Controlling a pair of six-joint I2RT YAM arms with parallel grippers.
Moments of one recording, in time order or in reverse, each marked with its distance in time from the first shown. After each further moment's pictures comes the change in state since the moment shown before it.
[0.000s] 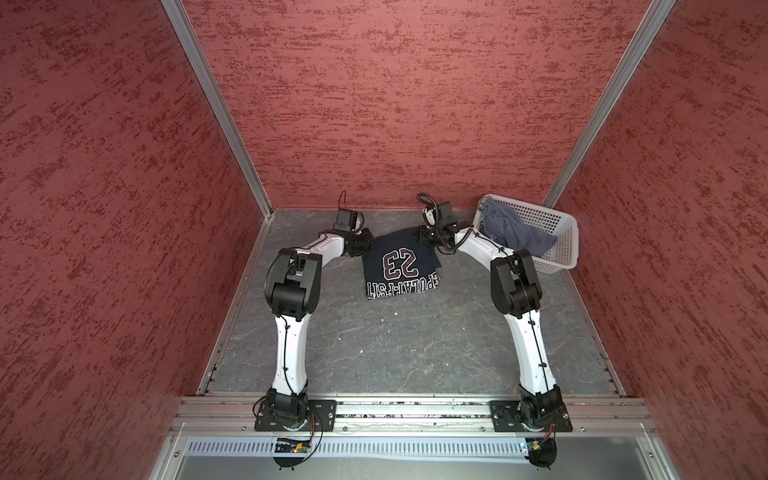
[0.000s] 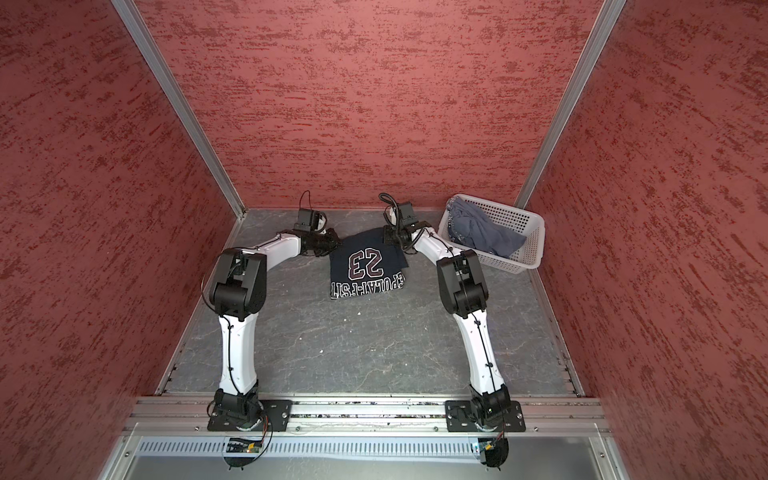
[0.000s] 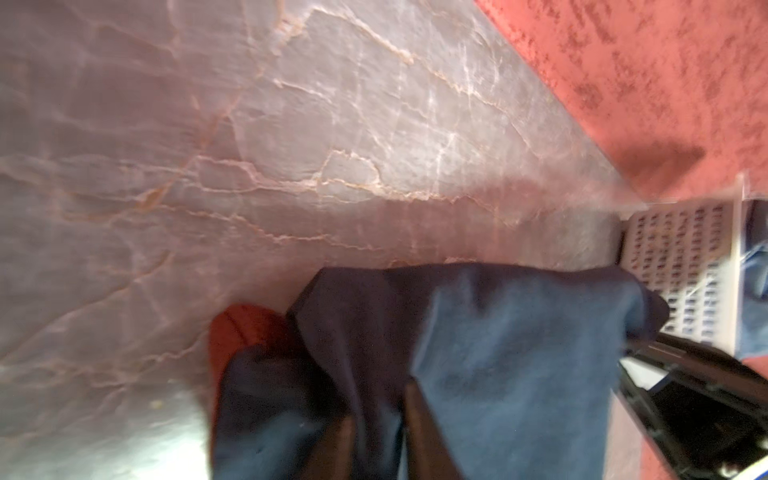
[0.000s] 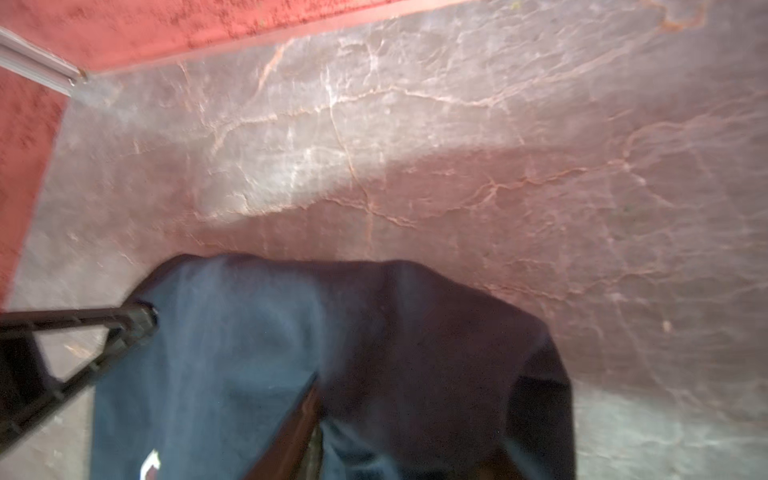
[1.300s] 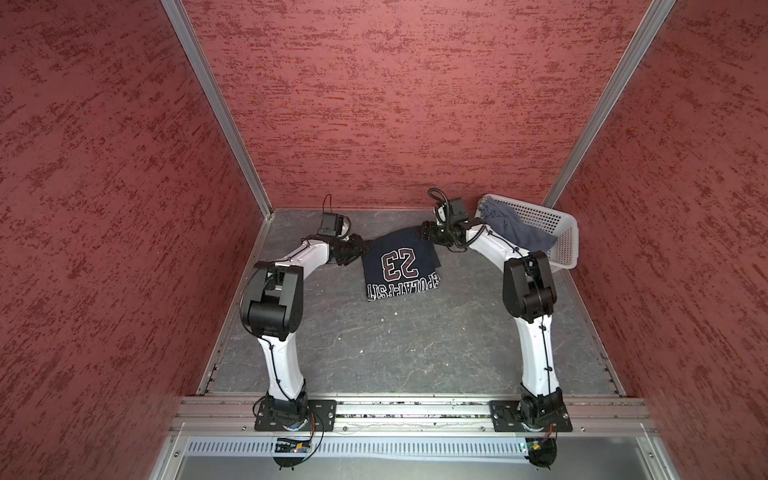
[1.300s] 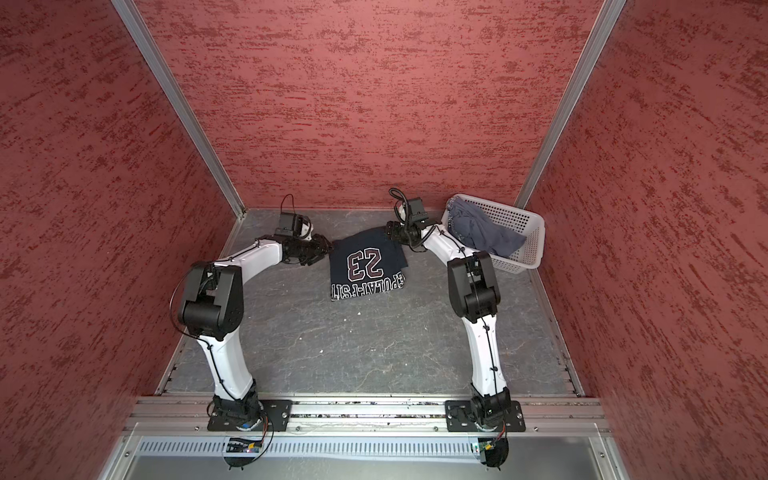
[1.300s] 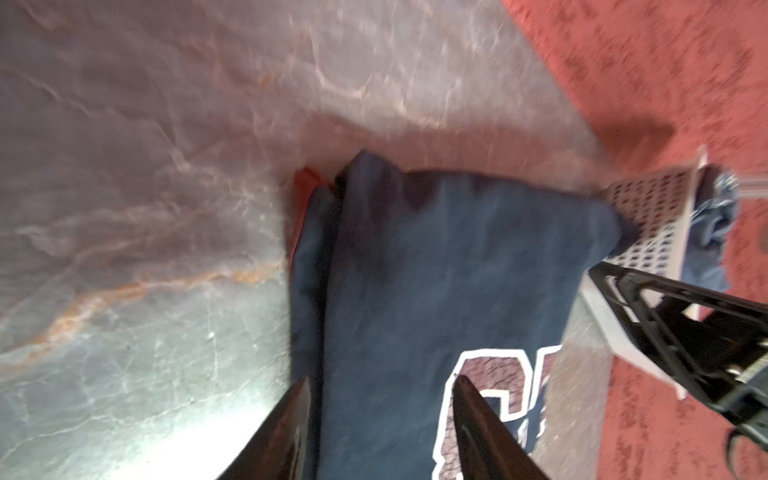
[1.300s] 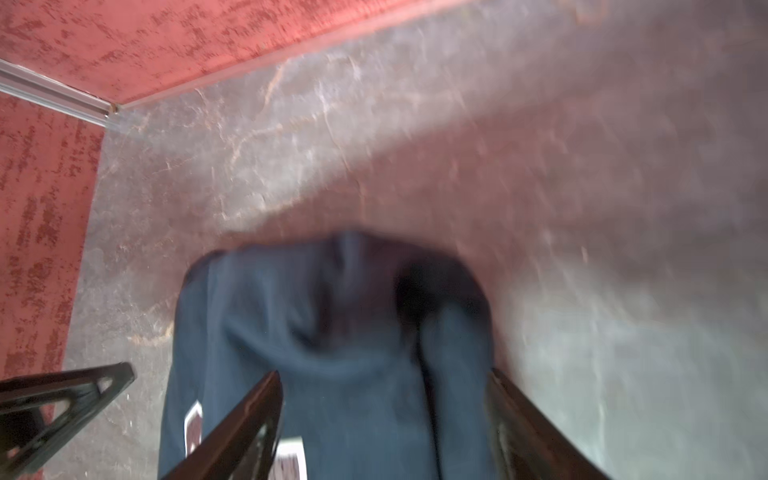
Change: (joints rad) left arm 0.049 -0.258 -0.249 -0.093 0.044 0.011; right arm -0.027 -0.157 -0.142 -0.047 -0.039 0.058
